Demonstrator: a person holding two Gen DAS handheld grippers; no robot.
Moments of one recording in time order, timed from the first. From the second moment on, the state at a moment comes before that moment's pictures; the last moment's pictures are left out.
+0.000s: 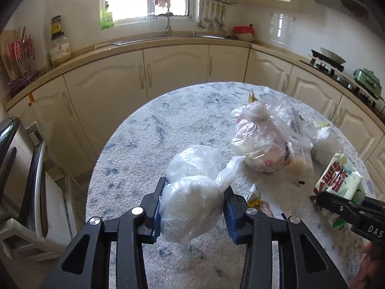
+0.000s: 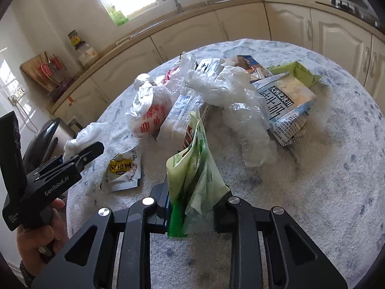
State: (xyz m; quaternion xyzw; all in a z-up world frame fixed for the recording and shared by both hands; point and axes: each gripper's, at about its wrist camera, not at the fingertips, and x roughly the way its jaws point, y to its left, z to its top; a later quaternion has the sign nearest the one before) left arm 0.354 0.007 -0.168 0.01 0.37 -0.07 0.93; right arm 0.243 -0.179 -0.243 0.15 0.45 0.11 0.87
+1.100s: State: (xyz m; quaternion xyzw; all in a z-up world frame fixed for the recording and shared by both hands) left arm 0.176 -0.345 -0.149 0.12 0.38 -0.42 0.81; right arm -0.007 -0.489 -0.238 0.27 0.39 -0.17 0.86
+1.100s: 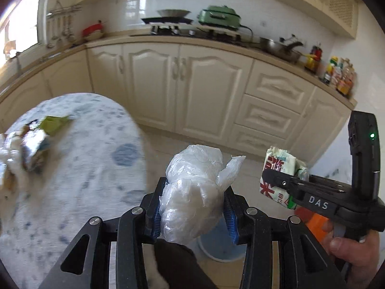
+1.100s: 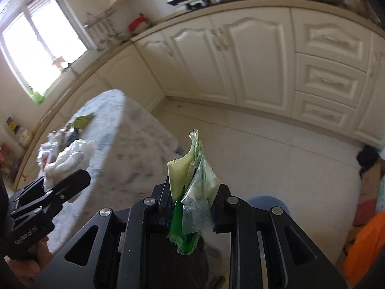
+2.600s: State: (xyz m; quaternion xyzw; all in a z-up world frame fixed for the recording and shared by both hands) left arm 0.137 -0.280 -0.119 0.13 0.33 -0.36 0.86; right arm -0.011 -0.499 -0.207 0.30 0.36 -0.24 0.85
